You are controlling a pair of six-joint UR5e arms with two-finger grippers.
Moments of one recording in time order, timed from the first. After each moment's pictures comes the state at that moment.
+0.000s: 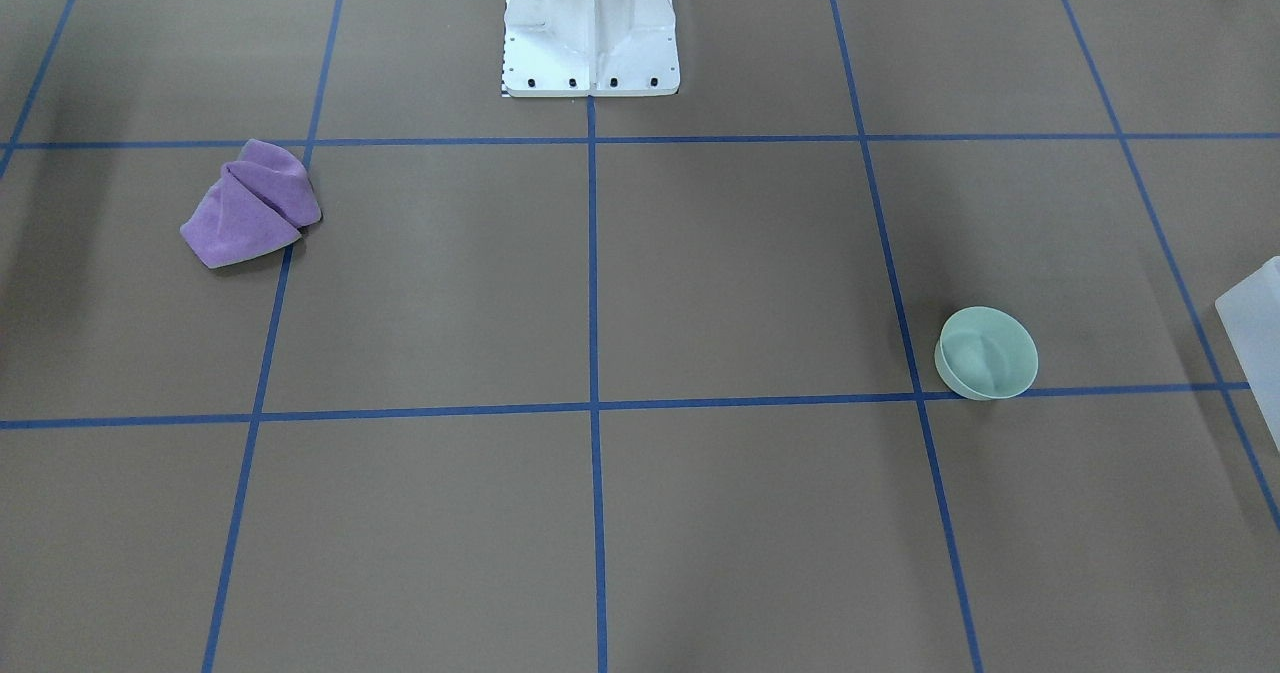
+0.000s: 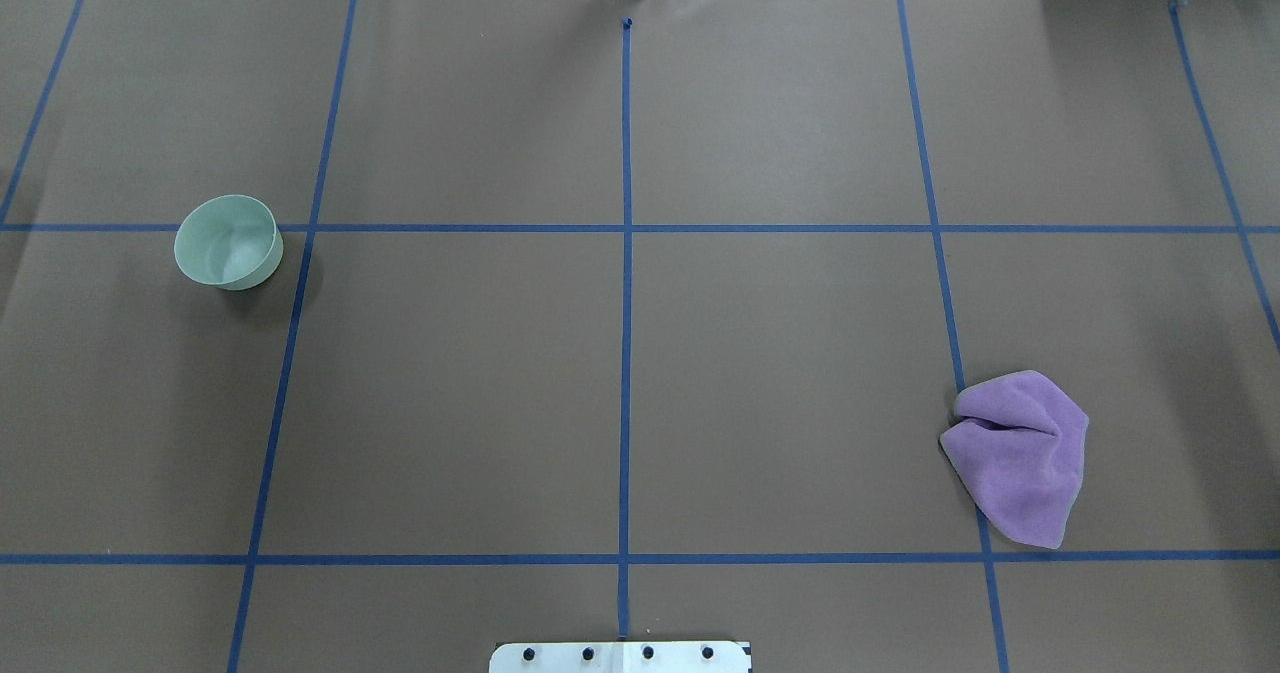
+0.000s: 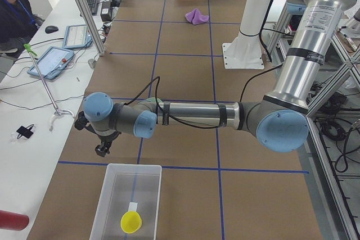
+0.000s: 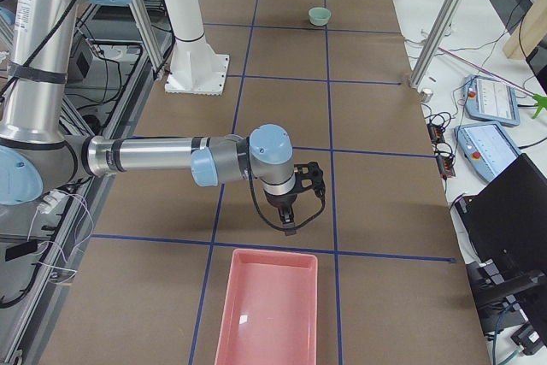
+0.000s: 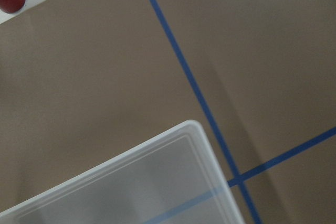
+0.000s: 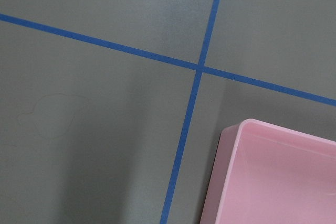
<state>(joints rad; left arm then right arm) -1.56 -1.88 -1.33 -1.80 -2.48 0.07 1.54 -1.81 1.88 -1.41 2.29 -0.06</state>
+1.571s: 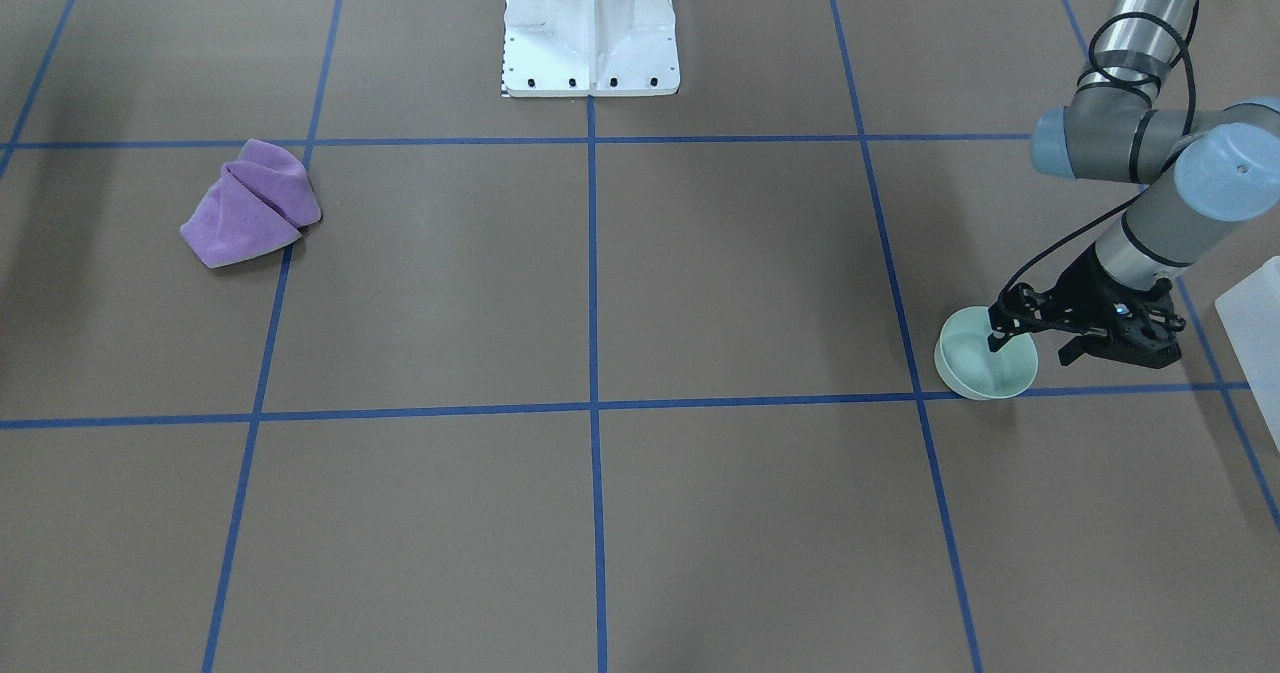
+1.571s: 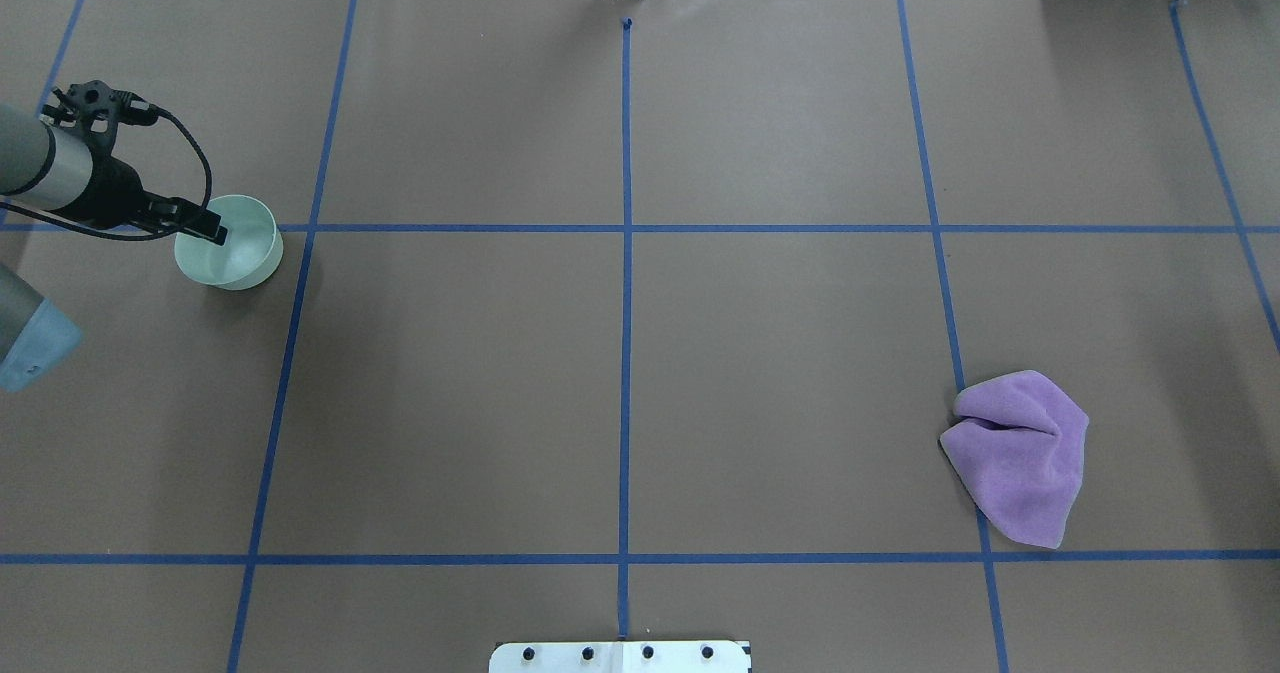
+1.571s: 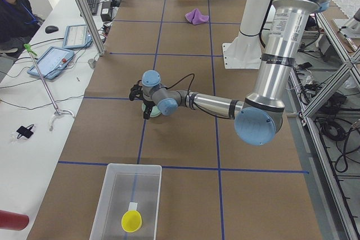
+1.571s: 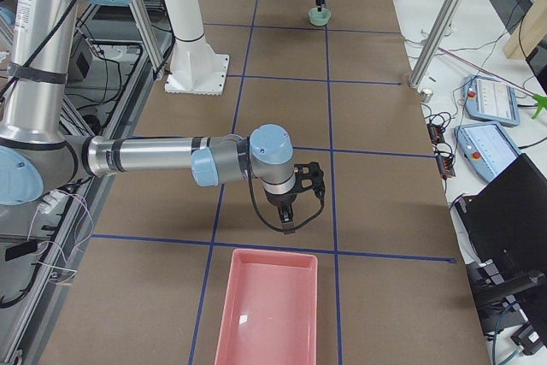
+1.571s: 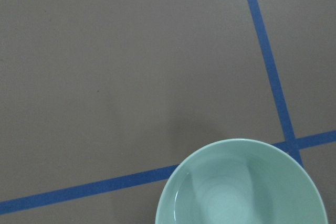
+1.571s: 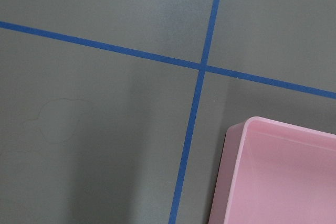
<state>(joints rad) -0.99 -1.78 -1.44 -2.24 -2.16 -0.68 1.54 -1.81 1.88 -1.41 2.31 -0.02</state>
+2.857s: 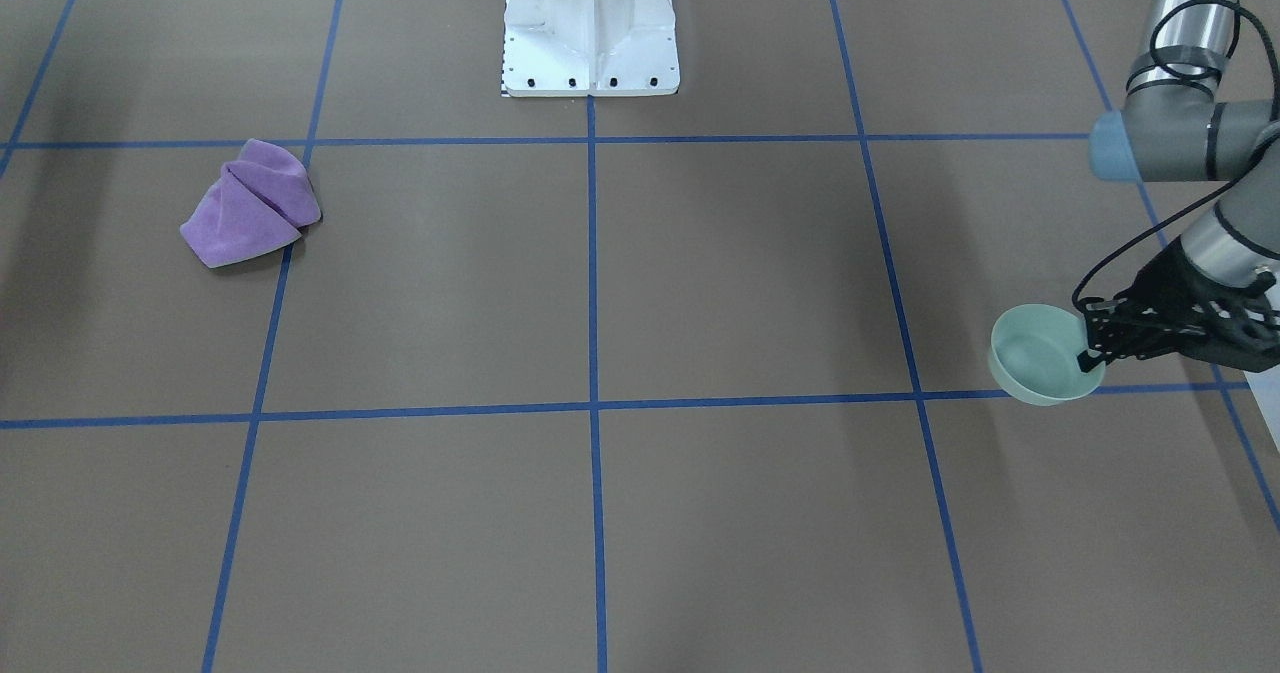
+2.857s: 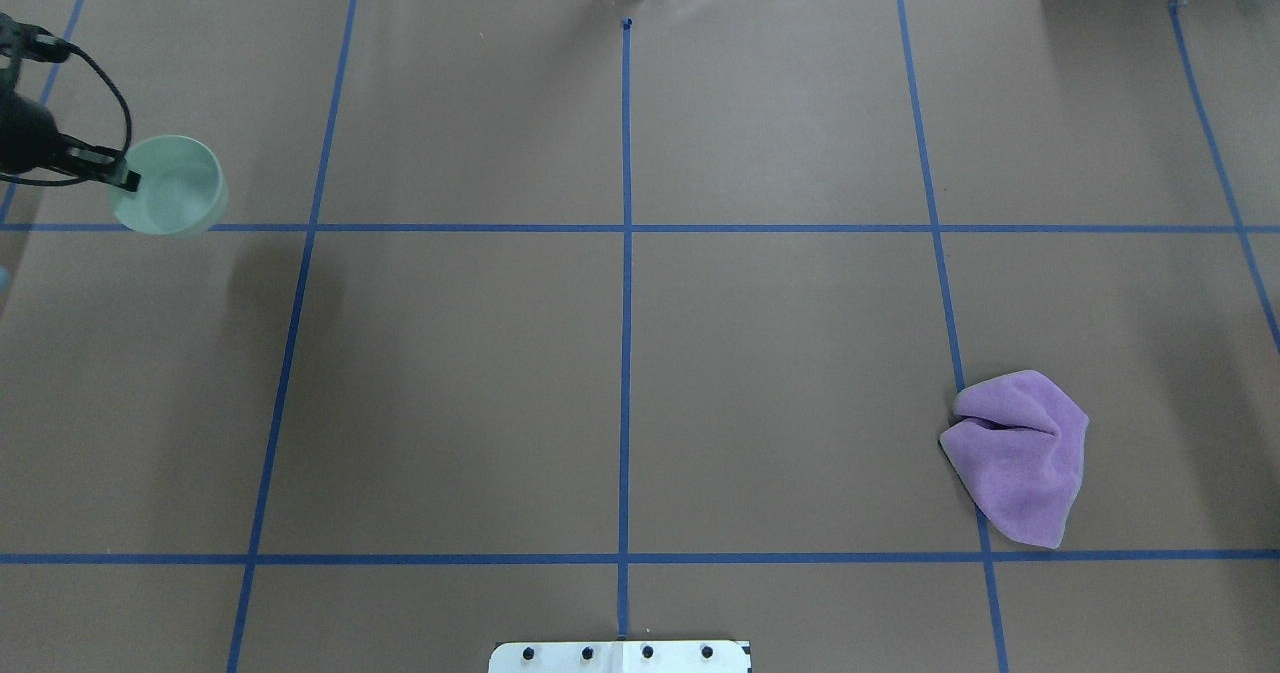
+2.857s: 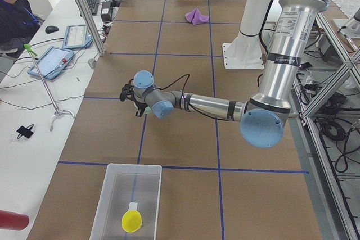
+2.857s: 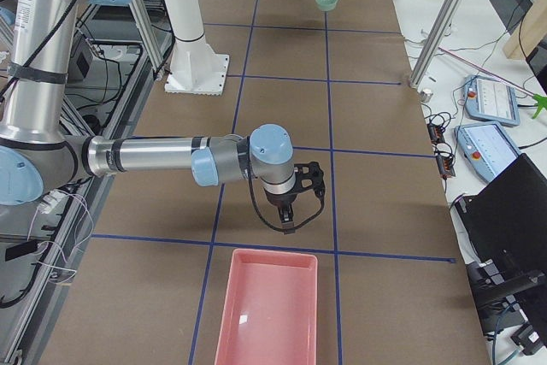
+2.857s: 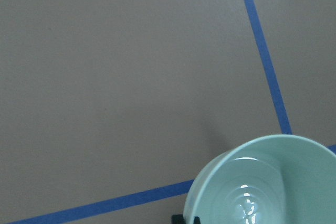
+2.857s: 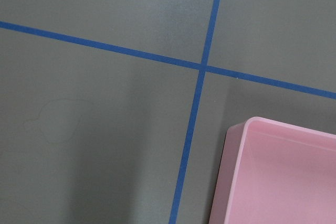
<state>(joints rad) -1.18 -1.77 -1.45 -2.21 -2.26 -0.51 1.54 -1.81 1.88 -1.41 2.31 -0.02</state>
